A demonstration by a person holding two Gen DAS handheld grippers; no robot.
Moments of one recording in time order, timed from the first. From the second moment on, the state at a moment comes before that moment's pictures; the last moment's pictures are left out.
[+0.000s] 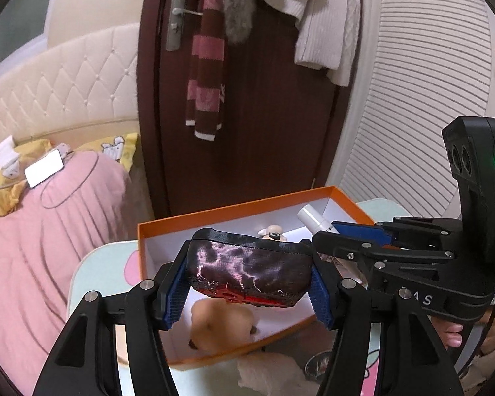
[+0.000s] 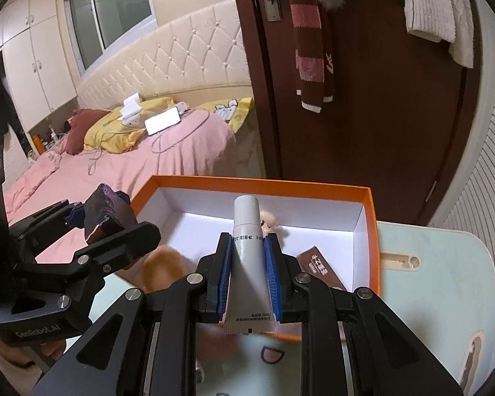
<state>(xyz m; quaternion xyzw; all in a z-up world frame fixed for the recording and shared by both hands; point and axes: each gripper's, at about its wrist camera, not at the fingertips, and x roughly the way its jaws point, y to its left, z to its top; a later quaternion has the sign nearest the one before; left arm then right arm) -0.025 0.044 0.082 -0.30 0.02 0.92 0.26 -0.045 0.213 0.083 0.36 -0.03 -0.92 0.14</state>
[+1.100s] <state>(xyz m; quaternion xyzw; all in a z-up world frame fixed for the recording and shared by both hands) -0.044 0.050 0.061 -0.32 0.02 0.91 0.25 -0.069 0.226 0.058 0.39 -0.06 -0.91 0.12</state>
